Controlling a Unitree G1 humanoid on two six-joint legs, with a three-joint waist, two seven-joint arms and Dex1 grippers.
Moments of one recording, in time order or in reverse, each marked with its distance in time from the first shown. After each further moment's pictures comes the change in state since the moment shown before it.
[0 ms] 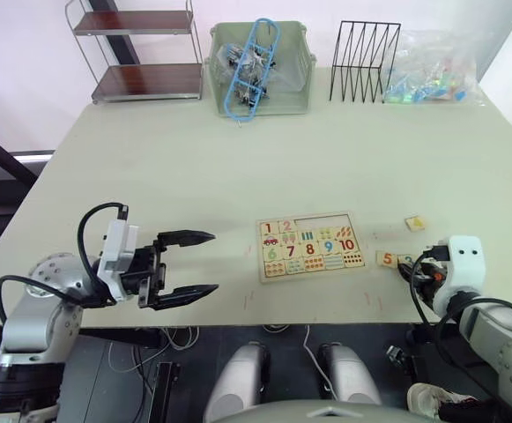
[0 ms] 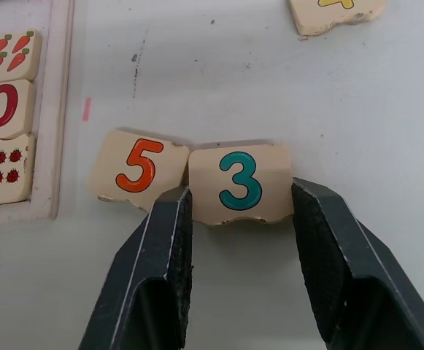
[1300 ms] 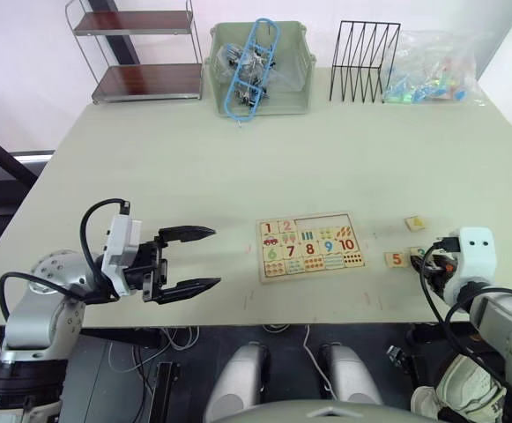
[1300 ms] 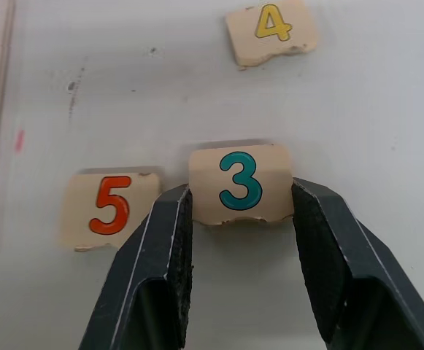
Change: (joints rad) left arm -0.022 -0.014 -0.003 -0.009 0.014 0.026 0.044; right arm -0.048 -0.047 -0.016 0.086 -0.024 -0.038 0.003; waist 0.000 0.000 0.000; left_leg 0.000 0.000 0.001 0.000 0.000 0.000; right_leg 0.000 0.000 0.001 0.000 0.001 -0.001
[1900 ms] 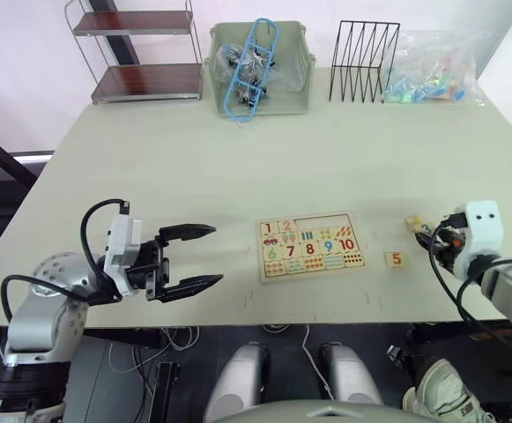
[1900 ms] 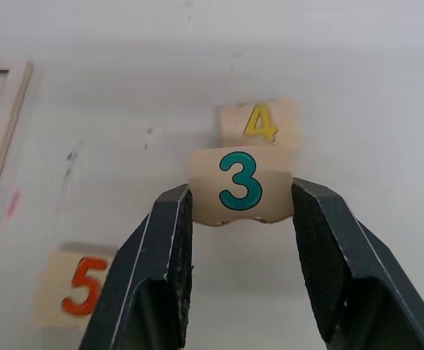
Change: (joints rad) left arm -0.006 -0.020 -0.001 0.000 0.005 -0.003 0.027; right arm -0.091 -0.148 0.013 0.131 -0.009 -0.106 0.128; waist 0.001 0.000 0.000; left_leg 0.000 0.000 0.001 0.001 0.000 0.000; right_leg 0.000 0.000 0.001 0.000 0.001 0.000
